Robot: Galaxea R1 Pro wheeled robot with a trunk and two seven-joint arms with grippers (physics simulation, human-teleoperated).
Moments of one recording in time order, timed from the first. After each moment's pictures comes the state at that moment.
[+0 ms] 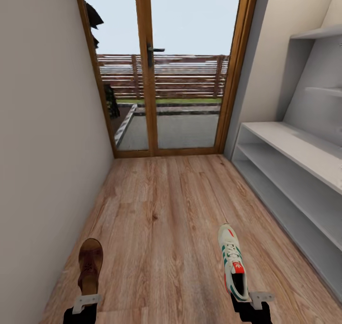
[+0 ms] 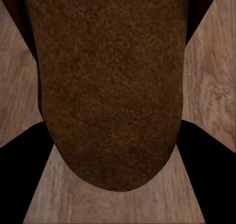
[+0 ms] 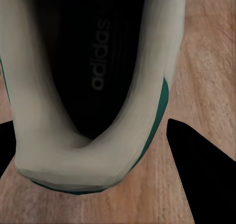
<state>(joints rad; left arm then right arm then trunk) -0.33 0.05 0.51 -0.34 -0.35 -0.33 -0.14 -0.40 -0.10 -0.14 -0.13 0.09 -0.52 0.12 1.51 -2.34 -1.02</state>
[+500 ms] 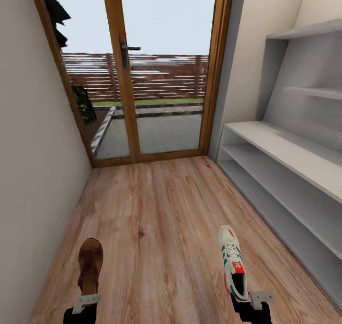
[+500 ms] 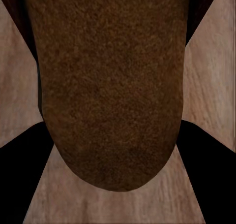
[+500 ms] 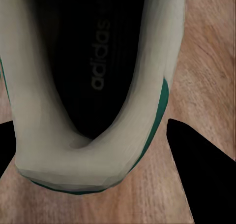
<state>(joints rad) -0.33 0.05 0.51 -0.34 -0.35 -0.33 -0.14 -0.40 -0.10 -0.14 -0.13 0.09 -0.52 0.12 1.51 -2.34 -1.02</state>
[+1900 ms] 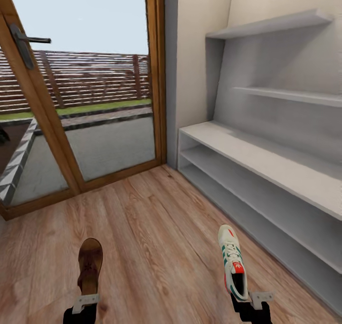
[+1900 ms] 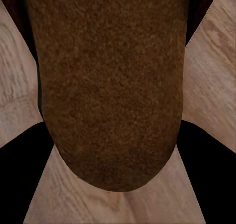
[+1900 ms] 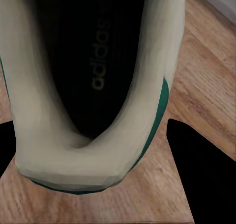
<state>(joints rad) -0.33 0.05 0.51 -0.34 -0.35 -0.34 -0.14 -0.40 -0.10 -0.14 -0.13 0.09 -0.52 0.12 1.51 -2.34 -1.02</state>
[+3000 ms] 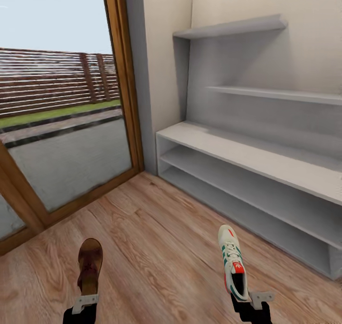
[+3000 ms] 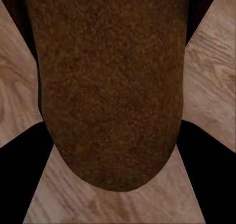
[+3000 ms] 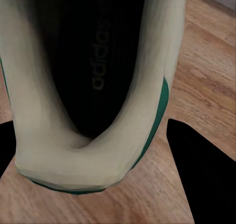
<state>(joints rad) -0.33 0.05 0.51 -0.34 -0.35 -0.34 -0.14 -0.40 -0.10 -0.14 -0.13 0.09 -0.52 0.12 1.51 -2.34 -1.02</state>
